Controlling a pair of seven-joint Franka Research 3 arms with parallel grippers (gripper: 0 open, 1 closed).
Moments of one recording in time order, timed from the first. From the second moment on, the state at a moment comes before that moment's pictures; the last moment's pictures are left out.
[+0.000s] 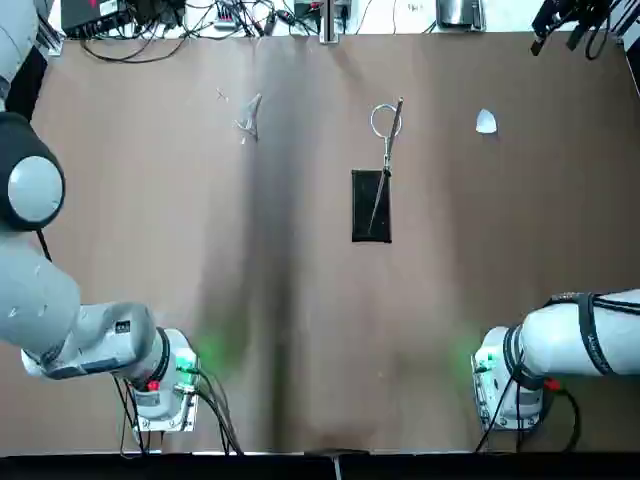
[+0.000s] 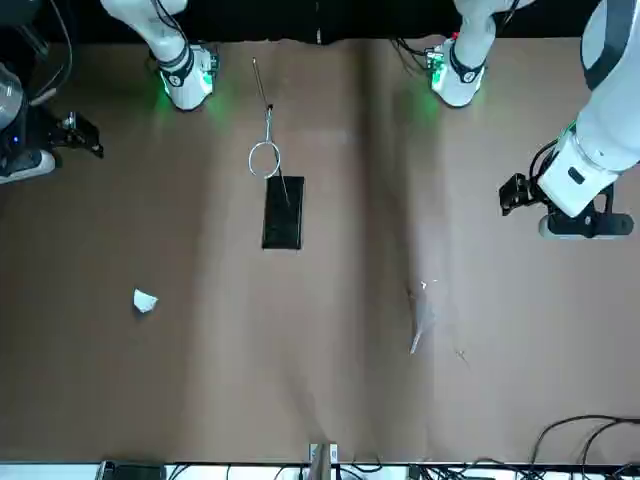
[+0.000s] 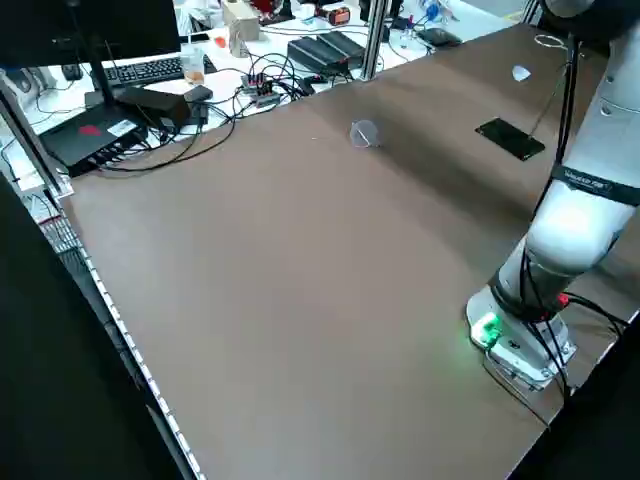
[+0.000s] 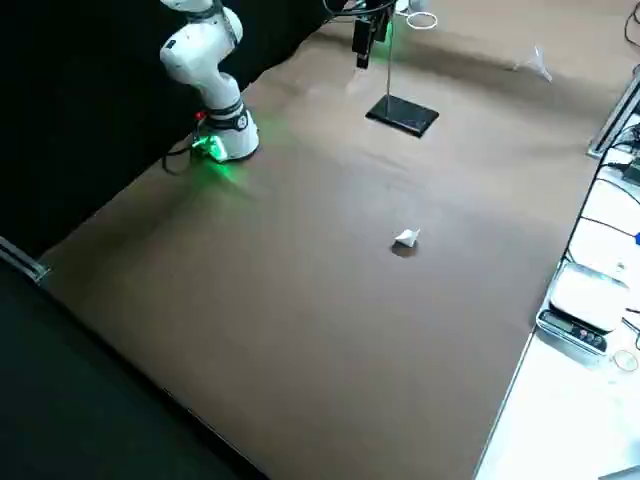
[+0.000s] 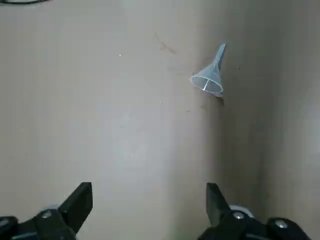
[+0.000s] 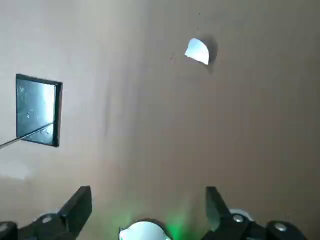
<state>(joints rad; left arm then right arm) 0.11 0.16 -0.34 -1.45 0.10 1.56 -0.18 0.08 -0.10 -0.07 -1.72 0.02 1.49 -0.16</state>
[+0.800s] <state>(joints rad) 0.24 0.22 -0.33 -1.49 0.03 1.54 -0.20 0.08 -0.09 -0.07 -1.73 0.02 1.52 -0.16</state>
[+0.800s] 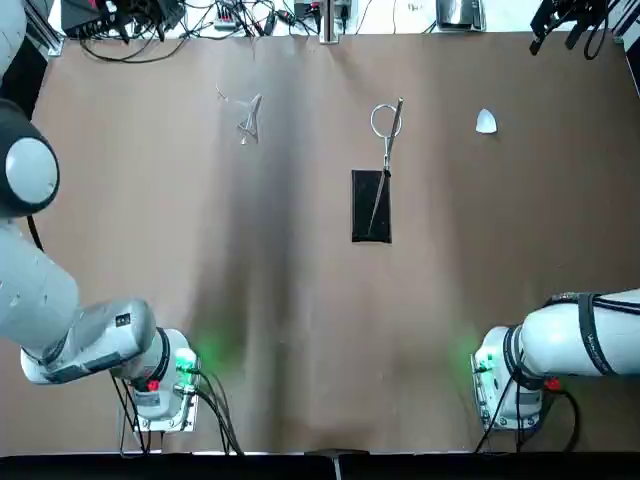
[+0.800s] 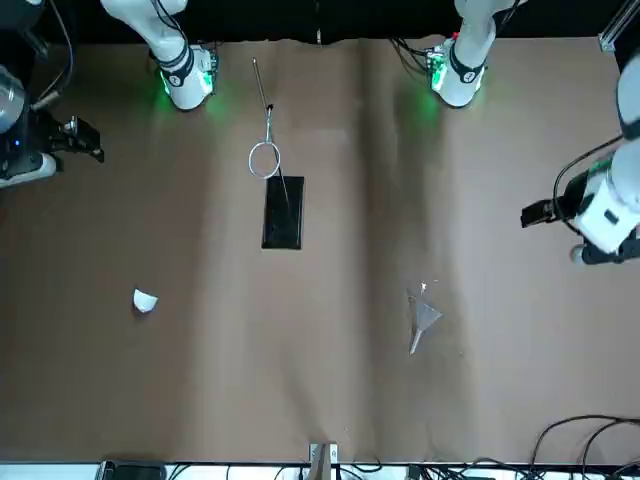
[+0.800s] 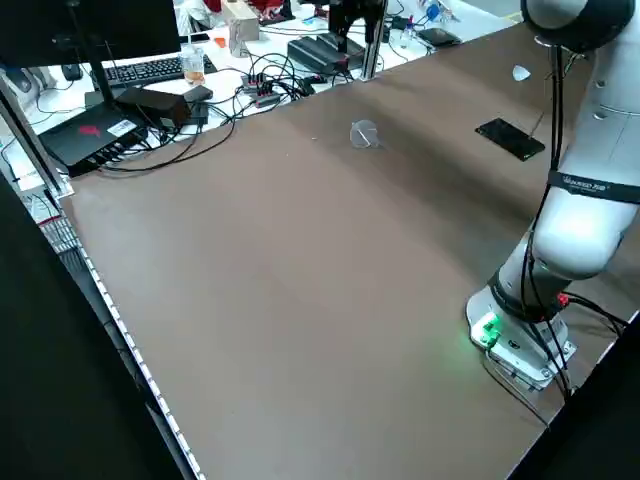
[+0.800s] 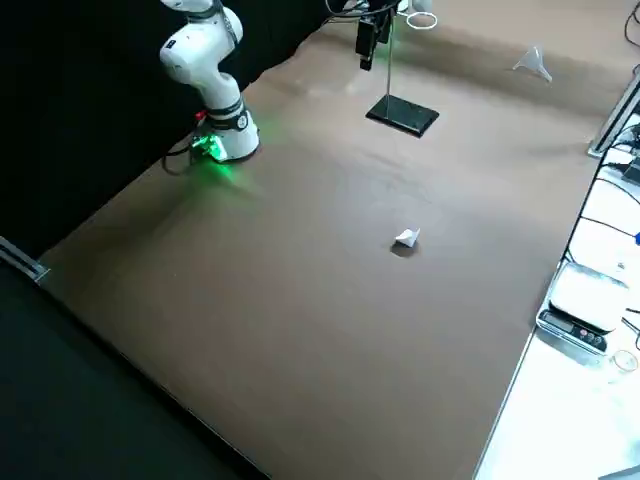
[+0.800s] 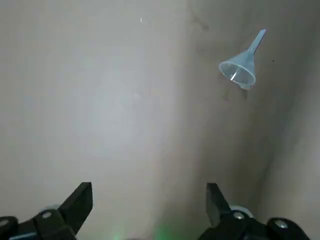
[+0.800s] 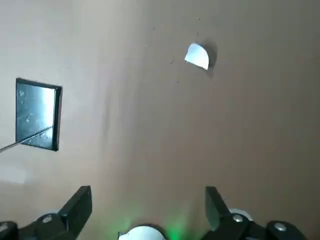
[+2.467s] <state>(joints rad) 0.07 0.43 -0.37 -2.11 -0.83 2.92 -0.67 -0.09 0.46 -0.08 -1.83 0.02 2.44 -0.35</state>
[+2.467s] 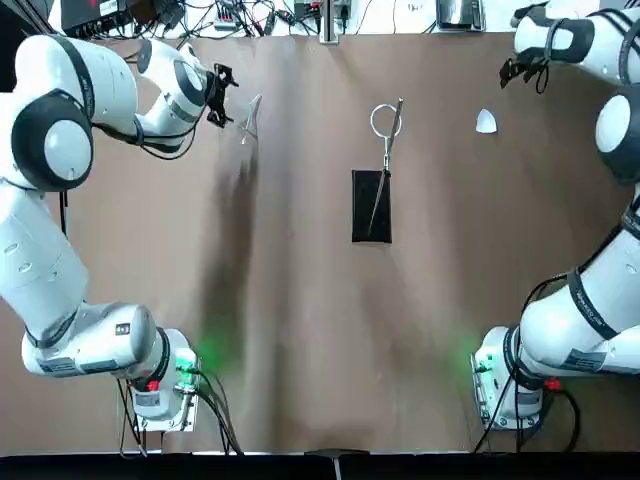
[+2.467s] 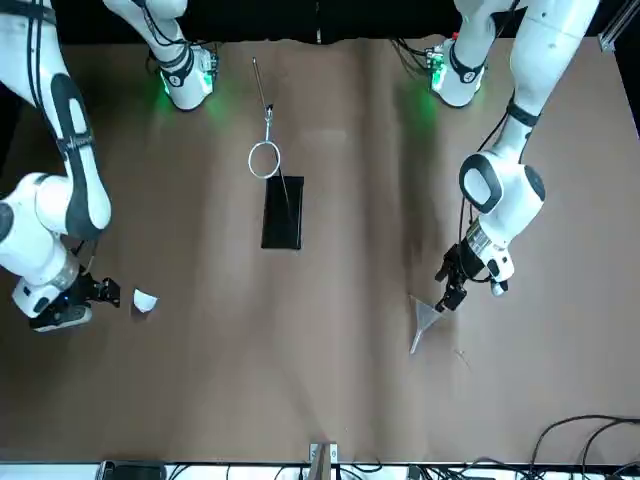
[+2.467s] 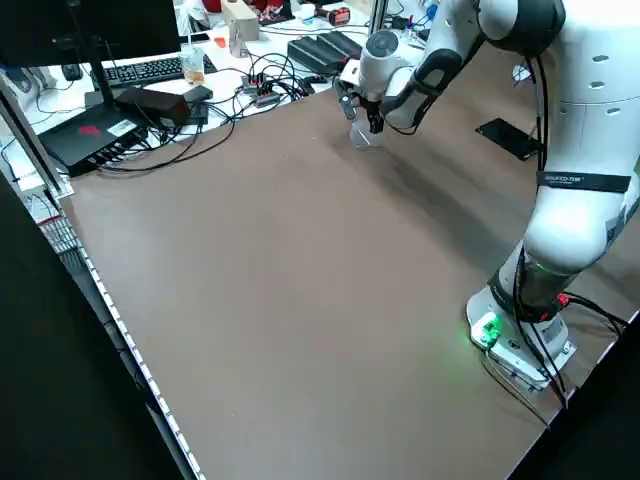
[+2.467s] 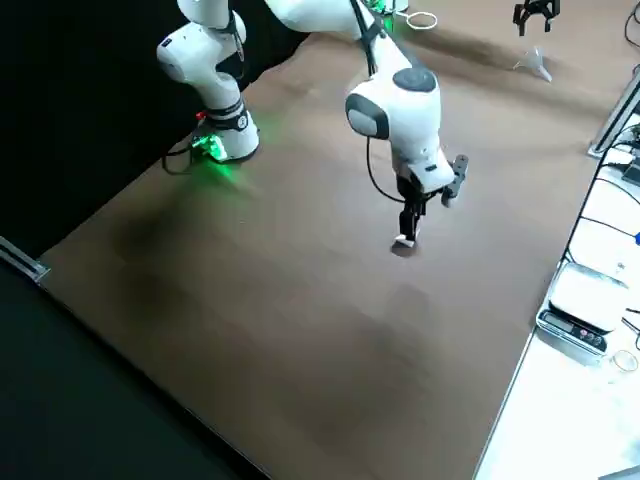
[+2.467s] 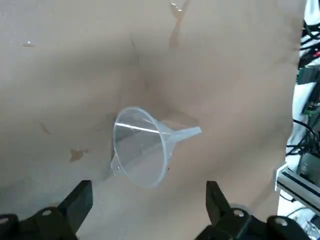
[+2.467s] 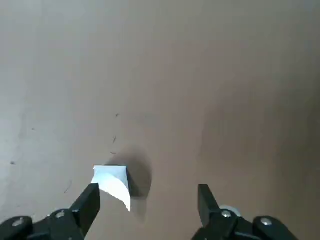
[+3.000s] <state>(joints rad) 0.06 0.49 -0.36 -2.05 -0.83 2.95 -0.67 -0.09 0.53 -0.07 -1.85 0.02 2.45 -0.35</state>
